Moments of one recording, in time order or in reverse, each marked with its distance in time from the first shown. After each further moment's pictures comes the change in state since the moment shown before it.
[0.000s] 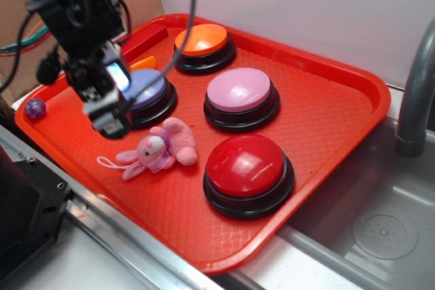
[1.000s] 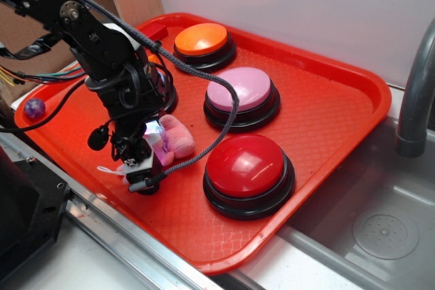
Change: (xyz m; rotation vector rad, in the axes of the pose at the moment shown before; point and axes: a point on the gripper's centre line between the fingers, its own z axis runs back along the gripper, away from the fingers) arm -0.014 0.018 -0.074 0.078 0.077 -0.131
